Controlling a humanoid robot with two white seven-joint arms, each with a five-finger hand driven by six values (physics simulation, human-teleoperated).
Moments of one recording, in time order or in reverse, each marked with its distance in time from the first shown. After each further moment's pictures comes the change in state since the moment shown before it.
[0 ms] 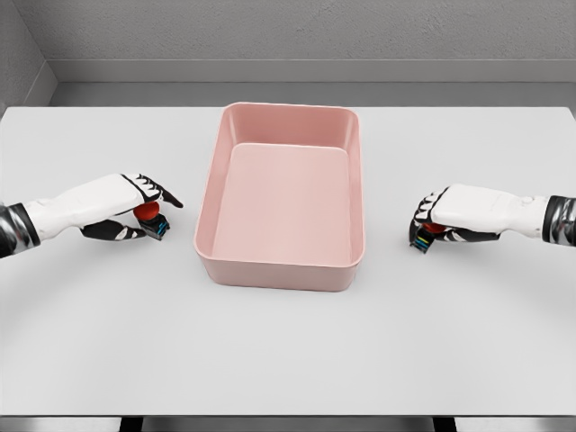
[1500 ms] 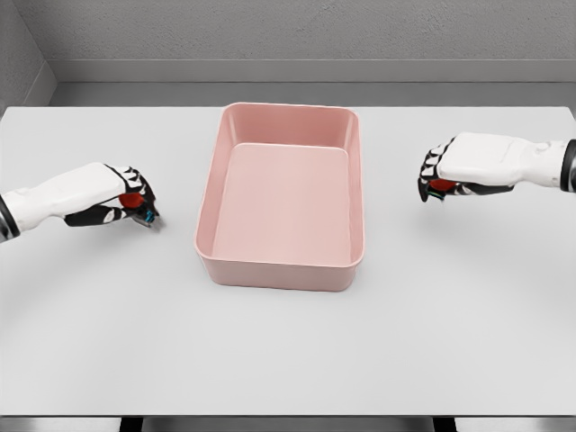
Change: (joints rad) left arm -0.021 0.059 0.005 -0.006 0.049 0.000 0.002; right arm -0.183 -0.014 -0.015 -0.057 0.002 -0.001 0.116
